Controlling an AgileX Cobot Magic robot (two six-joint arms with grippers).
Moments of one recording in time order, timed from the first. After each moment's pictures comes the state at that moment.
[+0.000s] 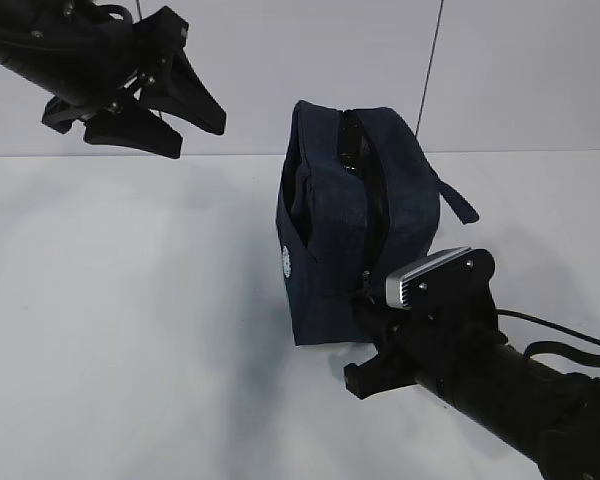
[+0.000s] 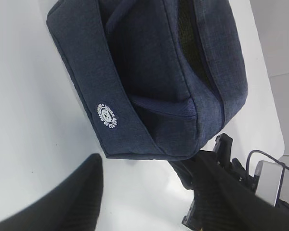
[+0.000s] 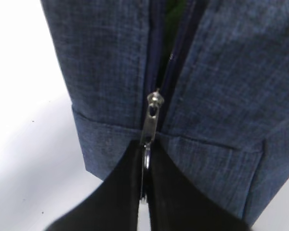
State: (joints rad) left arm -0.32 1.66 -1.37 -0.74 0.90 0.16; right arm 0.58 1.94 -0.46 0.10 -1.03 -0.01
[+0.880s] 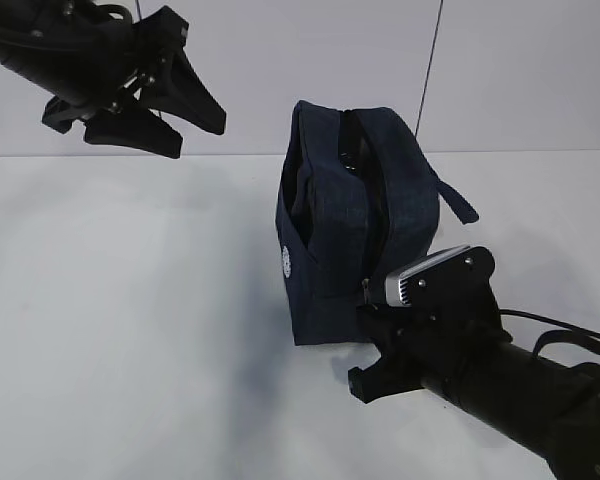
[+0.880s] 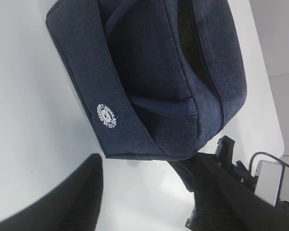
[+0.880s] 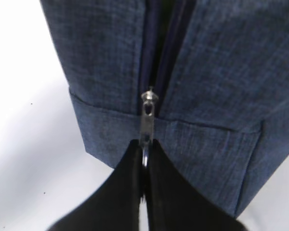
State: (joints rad) left arm -0.32 1.66 -1.37 -0.74 0.90 0.16; right arm 0.58 1.89 -0.46 0.10 -0.91 -0.01
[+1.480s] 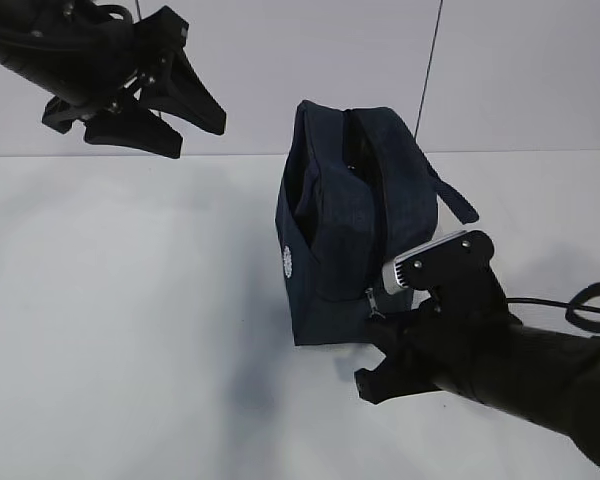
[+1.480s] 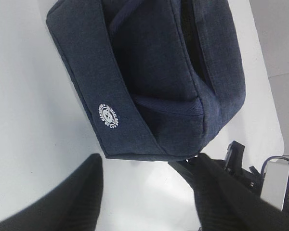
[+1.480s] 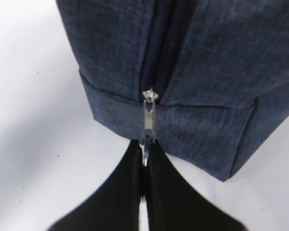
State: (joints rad) left arm -0.32 1.66 -1.37 -0.74 0.89 0.16; right arm 0.58 1.72 -0.49 0.10 -0.54 -0.01
